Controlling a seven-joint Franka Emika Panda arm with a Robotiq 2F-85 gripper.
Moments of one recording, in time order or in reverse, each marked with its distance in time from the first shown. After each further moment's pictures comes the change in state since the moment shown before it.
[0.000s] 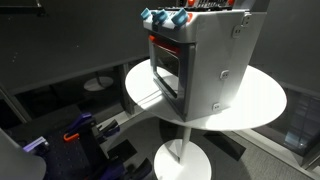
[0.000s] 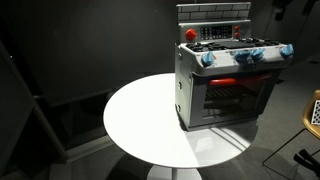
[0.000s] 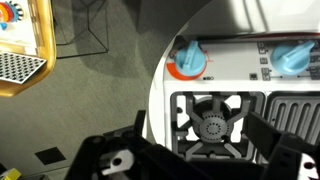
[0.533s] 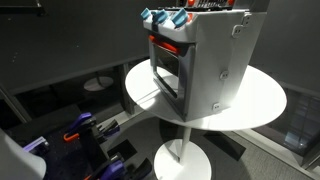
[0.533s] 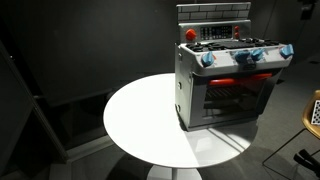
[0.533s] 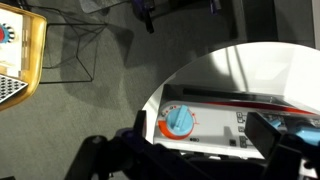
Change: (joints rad) arm -0.001 -0.084 -0.008 -0.038 0.118 -0.195 -0.179
